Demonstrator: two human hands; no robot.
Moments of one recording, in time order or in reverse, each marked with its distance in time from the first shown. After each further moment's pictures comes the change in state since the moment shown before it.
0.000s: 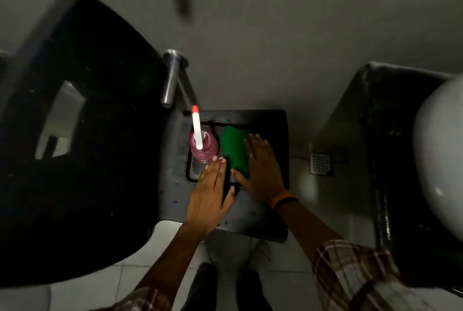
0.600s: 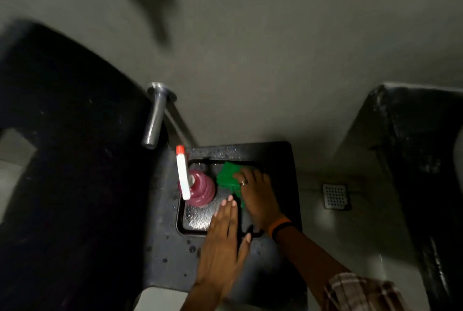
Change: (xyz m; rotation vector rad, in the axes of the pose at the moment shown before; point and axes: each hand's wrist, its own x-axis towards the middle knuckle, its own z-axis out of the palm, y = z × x) left_hand 0.027 0.003 0.066 0.015 0.003 0.031; right_hand 0.069 0.022 0.044 -0.123 0.037 -0.031
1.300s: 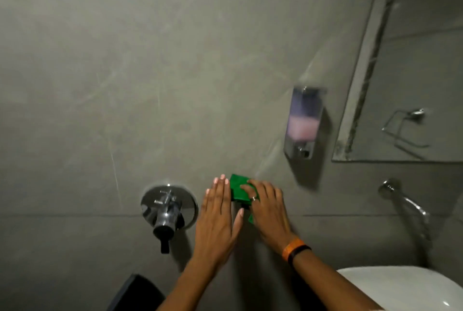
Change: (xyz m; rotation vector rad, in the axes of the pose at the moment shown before) left_hand 0.087 0.269 -0.503 0.144 0.835 0.476; right_hand -0.055 -0.015 -0.582 -0.207 0.846 -0.030
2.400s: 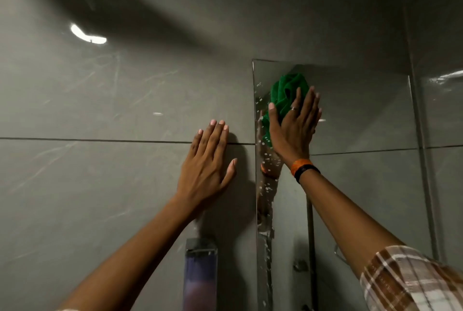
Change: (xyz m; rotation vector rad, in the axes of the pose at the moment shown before) left_hand 0.434 0.196 -0.054 0.354 0.485 0.432; right_hand 0.309 0.325 -0.310 0.212 0.911 0.397
